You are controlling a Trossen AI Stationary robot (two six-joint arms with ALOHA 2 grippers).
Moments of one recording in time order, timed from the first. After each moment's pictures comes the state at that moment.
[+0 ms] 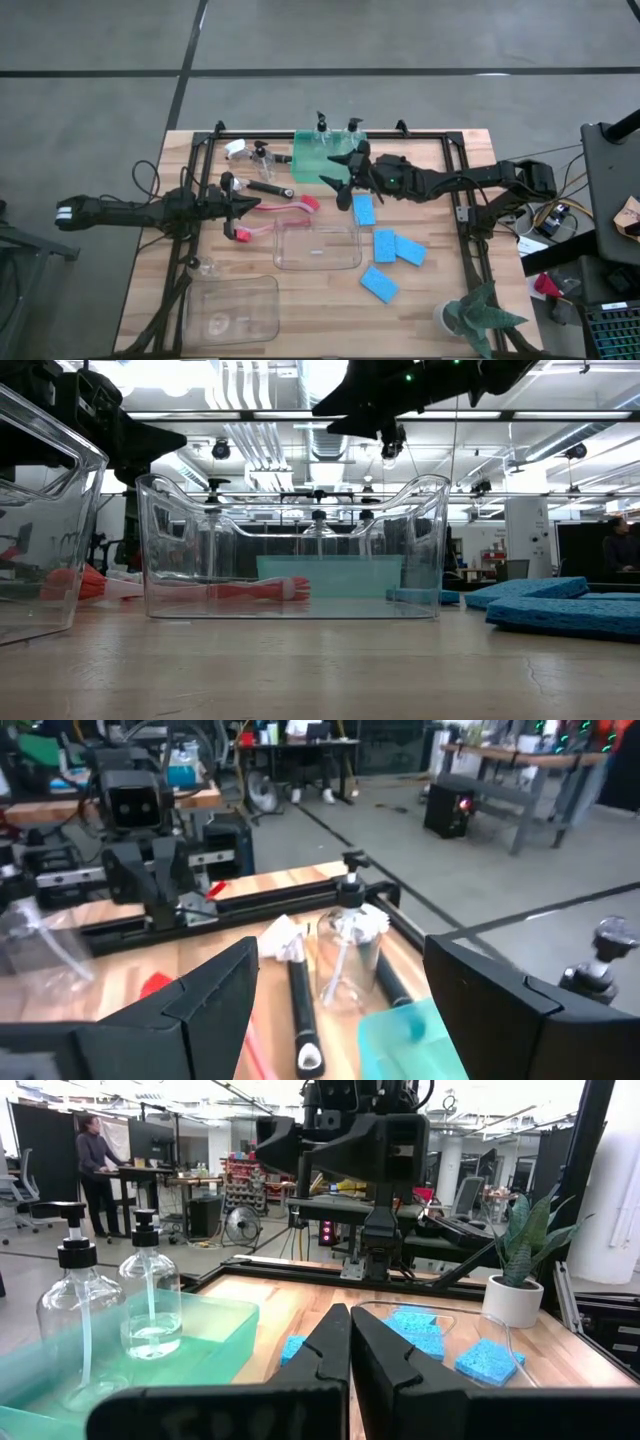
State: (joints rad) left arm 0.06 0.41 0.01 0.47 -0.09 -0.06; right arm -0.11 1.49 0.94 0.40 0.24 0.08
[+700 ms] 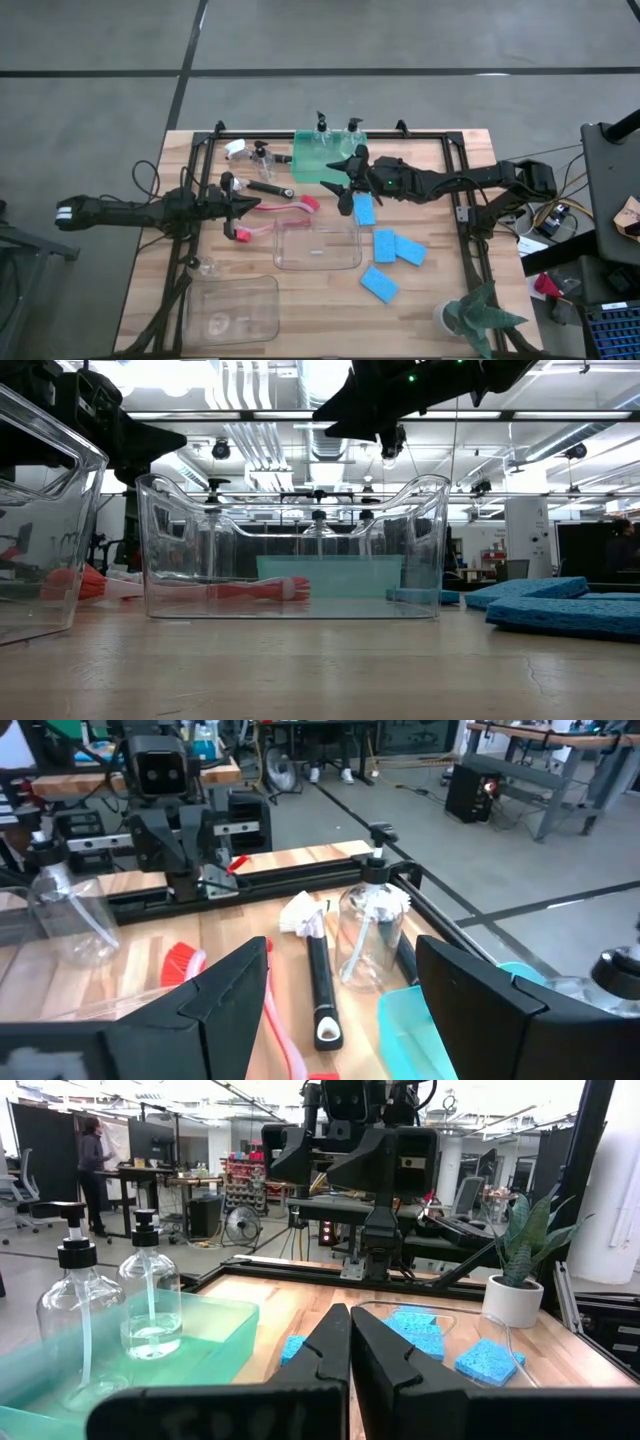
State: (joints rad) left arm 0.06 0.41 0.01 0.47 -0.09 -0.06; right arm -0.10 1.49 0.94 0.35 0.20 0.08
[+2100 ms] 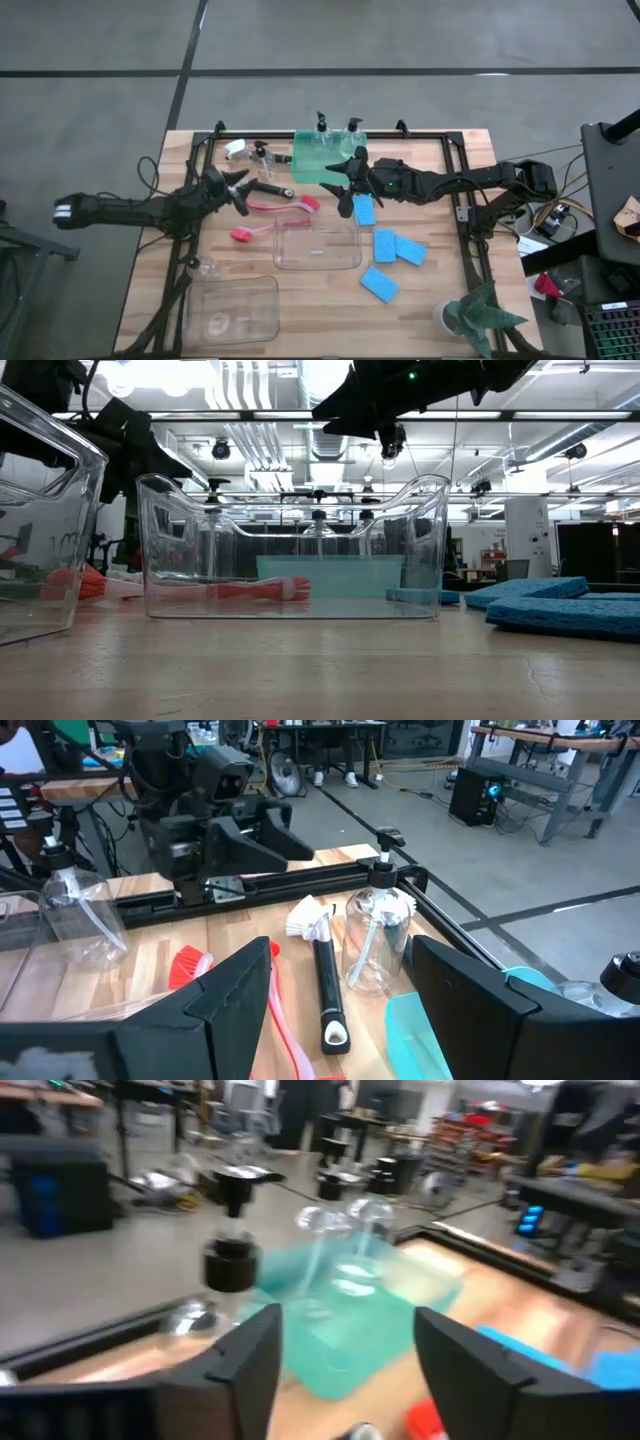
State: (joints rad) left arm 0.06 0.42 0.11 0.24 -0.66 -0.25; right arm -0.09 1.49 0.94 0.36 0.20 0.08
